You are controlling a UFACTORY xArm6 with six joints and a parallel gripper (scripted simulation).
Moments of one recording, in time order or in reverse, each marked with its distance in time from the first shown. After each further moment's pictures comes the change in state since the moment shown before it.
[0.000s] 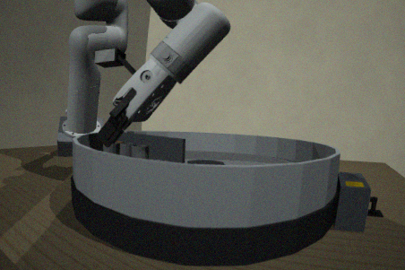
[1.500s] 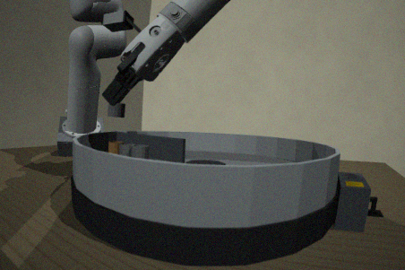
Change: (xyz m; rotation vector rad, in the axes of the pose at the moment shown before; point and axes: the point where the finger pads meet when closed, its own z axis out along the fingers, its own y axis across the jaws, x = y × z) arm 0.041 0.000 -0.062 -0.002 0.000 0.000
